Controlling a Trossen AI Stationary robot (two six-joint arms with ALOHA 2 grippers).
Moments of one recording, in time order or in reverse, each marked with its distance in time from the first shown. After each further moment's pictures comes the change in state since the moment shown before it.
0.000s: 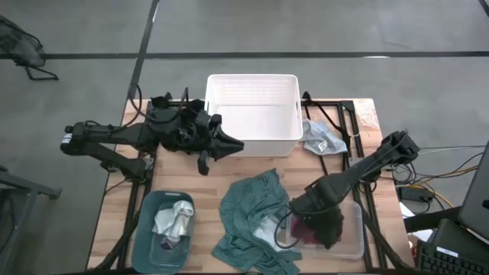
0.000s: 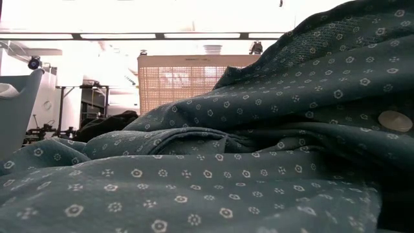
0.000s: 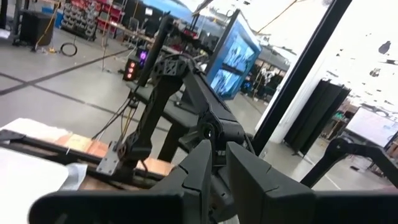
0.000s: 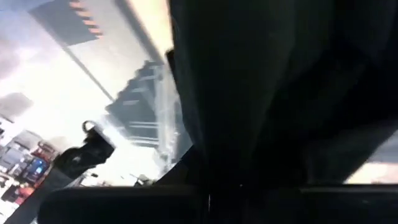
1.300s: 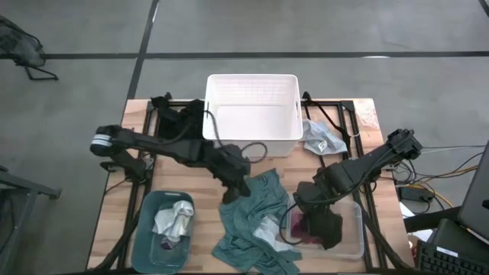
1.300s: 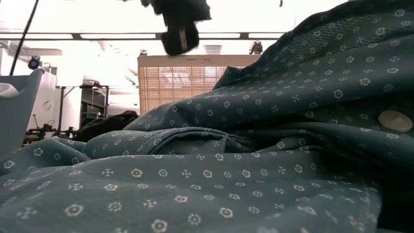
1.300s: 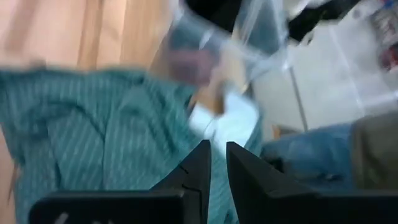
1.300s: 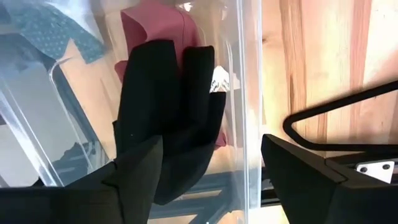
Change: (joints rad) left arm -0.010 0.354 -0.034 -0.358 0.352 0.005; right arm -0.017 -0.040 0.246 -0.201 0.514 -0.080
